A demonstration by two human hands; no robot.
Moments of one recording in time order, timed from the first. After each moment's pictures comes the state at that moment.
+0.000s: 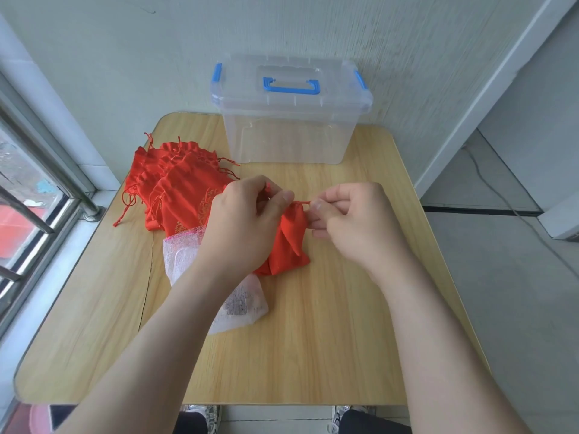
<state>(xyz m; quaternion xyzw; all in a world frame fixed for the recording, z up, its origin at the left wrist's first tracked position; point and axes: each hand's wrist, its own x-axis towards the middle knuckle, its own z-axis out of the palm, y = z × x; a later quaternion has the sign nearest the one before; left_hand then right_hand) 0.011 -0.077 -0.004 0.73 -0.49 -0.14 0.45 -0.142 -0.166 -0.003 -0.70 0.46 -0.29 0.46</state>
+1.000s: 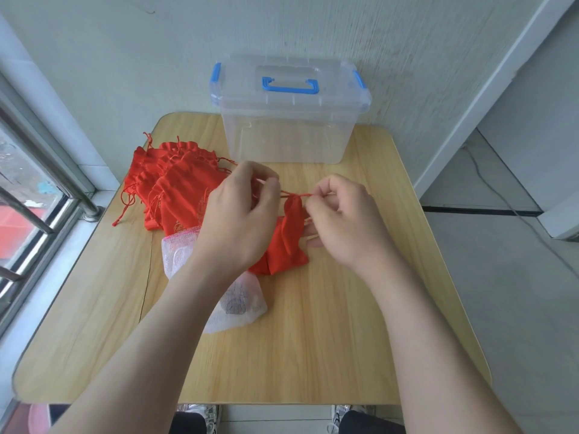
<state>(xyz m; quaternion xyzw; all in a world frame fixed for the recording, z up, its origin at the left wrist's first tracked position) 0.010 -0.080 -0.001 0.74 -0.45 -0.14 0.48 -0.134 -0.160 -0.003 -0.73 0.43 -0.28 0.45</state>
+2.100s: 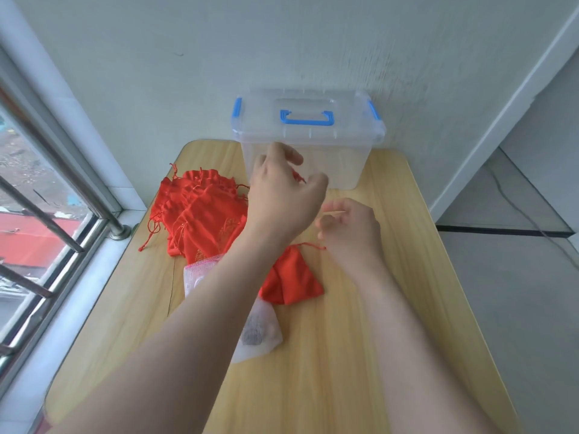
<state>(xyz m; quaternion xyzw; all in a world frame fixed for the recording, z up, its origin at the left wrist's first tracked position) 0.009 -0.145 0.034 0.74 -0.41 -0.13 0.51 -0.102 -0.197 -0.028 -0.66 0.53 -0.31 0.44</state>
